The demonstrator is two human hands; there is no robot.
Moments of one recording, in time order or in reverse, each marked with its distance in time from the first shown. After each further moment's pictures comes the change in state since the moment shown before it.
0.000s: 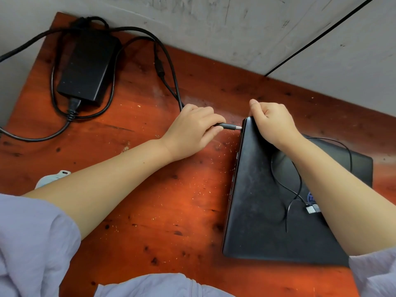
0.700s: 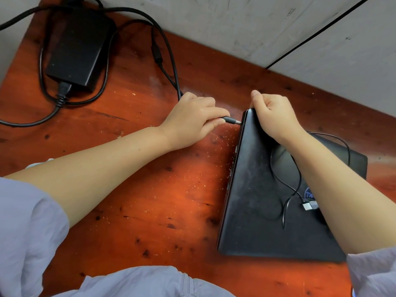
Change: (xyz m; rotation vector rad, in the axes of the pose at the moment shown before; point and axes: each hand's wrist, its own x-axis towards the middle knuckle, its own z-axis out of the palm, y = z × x) left_hand 0.006 0.003 0.001 0.000 -0.031 -0.013; right_hand 0.000 -0.001 -0.006 0.060 0.004 -0.016
